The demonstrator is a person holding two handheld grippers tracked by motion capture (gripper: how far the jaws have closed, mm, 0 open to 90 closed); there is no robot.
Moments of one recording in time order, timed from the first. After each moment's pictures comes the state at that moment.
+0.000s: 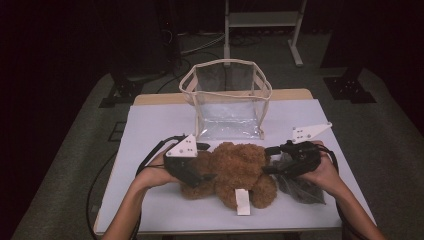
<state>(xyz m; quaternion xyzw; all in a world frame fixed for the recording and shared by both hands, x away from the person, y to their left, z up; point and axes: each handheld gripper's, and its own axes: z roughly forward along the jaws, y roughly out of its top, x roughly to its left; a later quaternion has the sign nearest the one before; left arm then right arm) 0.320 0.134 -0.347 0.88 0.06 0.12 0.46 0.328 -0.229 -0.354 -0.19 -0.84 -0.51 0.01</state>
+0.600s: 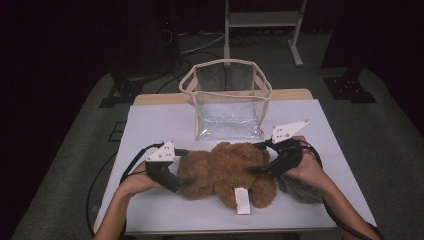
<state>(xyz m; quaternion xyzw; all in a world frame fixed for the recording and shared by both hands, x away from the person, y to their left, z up) 0.331 0.183 -0.393 0.87 0.11 0.09 0.47 0.339 -0.191 -0.355 -0.15 -0.86 -0.49 -0.02</state>
